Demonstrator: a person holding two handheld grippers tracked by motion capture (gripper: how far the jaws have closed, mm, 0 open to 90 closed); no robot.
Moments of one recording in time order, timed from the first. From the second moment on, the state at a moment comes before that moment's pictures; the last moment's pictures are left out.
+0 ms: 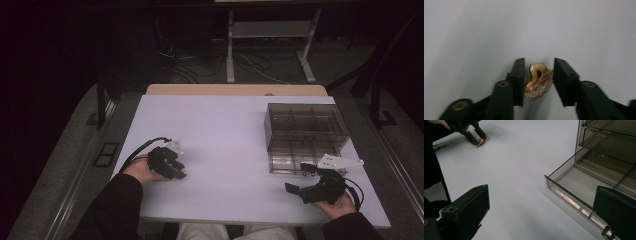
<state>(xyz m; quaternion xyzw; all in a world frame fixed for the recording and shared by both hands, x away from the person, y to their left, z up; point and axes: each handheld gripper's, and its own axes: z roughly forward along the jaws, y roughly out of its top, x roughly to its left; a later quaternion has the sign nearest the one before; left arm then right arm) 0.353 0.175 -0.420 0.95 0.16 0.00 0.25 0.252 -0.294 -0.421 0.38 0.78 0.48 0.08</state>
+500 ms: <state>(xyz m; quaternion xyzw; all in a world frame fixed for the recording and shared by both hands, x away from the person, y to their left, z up) 0.344 0.175 -0.413 0.95 0.16 -0.05 0.27 0.252 -0.298 -0.418 0.39 0.78 0.48 0.09</state>
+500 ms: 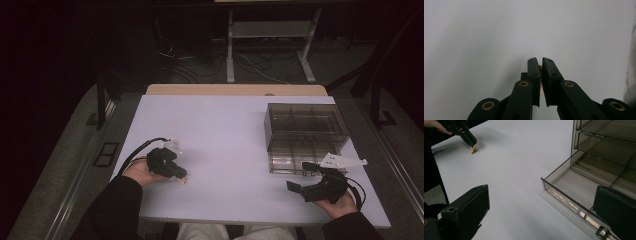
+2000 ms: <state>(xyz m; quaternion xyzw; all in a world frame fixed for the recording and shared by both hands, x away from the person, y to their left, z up) 0.336 0.183 -0.403 0.93 0.19 -0.10 0.30 0.252 -0.296 -0.419 0.38 0.78 0.48 0.09</state>
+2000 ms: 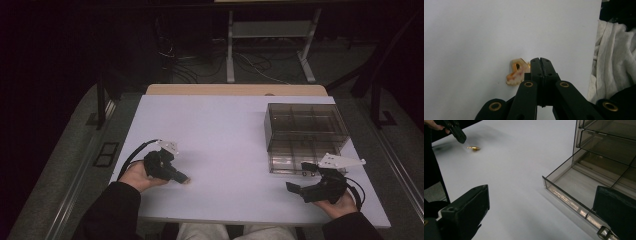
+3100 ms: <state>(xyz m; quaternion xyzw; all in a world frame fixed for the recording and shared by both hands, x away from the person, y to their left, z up) 0.318 0.162 -0.413 0.95 0.17 -0.03 0.26 0.253 -0.297 -0.419 0.39 0.78 0.48 0.09</state>
